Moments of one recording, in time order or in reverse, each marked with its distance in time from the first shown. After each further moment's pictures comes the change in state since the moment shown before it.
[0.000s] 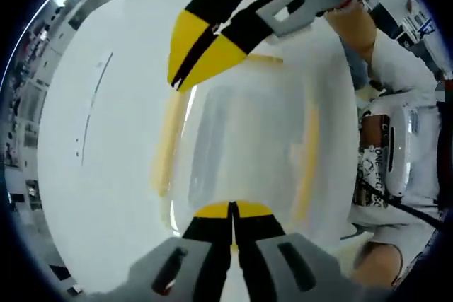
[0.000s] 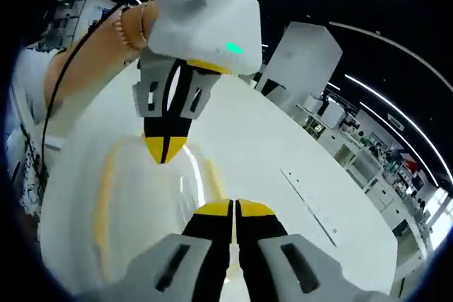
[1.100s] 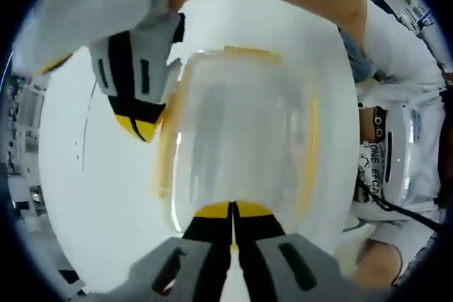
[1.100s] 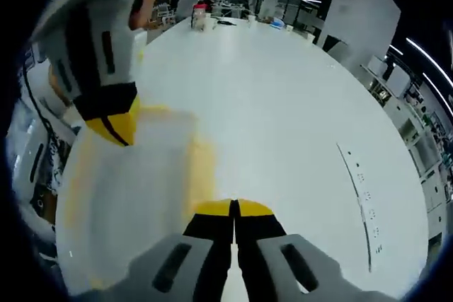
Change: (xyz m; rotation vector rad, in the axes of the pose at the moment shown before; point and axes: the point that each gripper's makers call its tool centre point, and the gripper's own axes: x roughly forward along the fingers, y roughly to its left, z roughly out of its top) left arm 0.005 -0.005 -0.002 0.041 0.061 0.011; right arm 0.077 0.014 -0.033 0.003 0.258 0.470
